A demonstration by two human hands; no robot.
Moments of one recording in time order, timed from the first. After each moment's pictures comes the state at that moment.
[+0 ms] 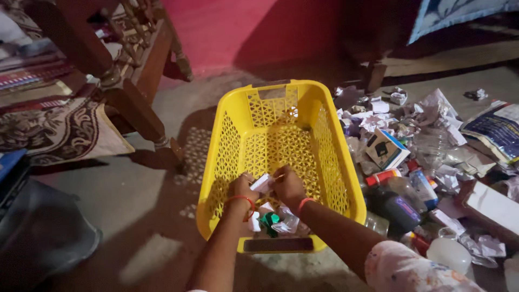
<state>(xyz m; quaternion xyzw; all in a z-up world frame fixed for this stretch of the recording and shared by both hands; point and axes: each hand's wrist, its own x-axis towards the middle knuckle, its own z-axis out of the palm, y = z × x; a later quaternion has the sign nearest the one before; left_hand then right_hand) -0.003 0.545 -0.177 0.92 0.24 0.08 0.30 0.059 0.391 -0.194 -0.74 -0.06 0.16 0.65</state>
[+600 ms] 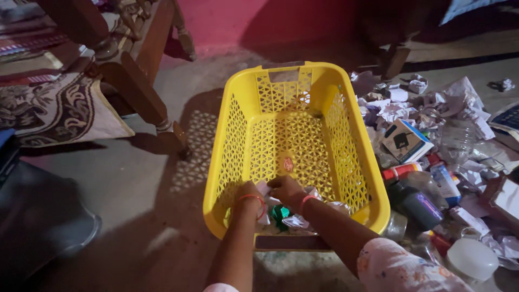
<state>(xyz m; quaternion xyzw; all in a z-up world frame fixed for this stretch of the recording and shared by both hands) 0.013 0.581 -0.298 0.91 0.33 -0.08 0.22 0.075 0.420 -0.298 -0.80 -0.25 0.20 0.51</state>
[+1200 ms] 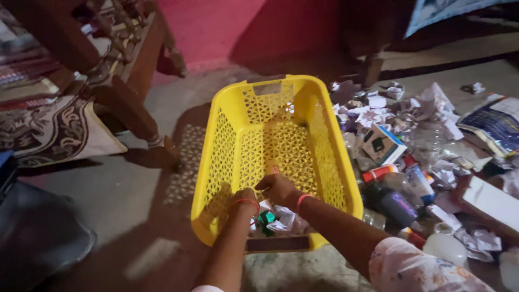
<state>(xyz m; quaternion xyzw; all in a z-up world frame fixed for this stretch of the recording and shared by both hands) 0.000 0.526 -0.206 0.93 0.30 -0.16 0.15 0.083 0.395 -0.243 -0.81 -0.29 0.20 0.47</state>
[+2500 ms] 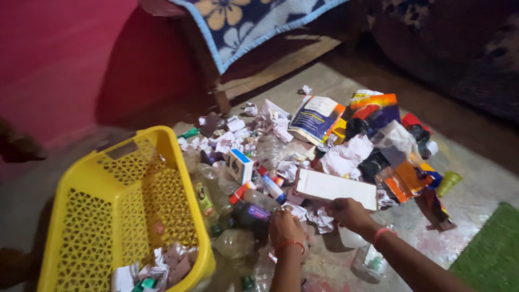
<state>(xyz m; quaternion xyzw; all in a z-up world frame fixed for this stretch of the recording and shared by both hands) 0.020 0.021 -0.180 0.95 0.02 0.09 0.31 0.046 -0.198 -0.212 -0.86 0.11 0.14 0.48</state>
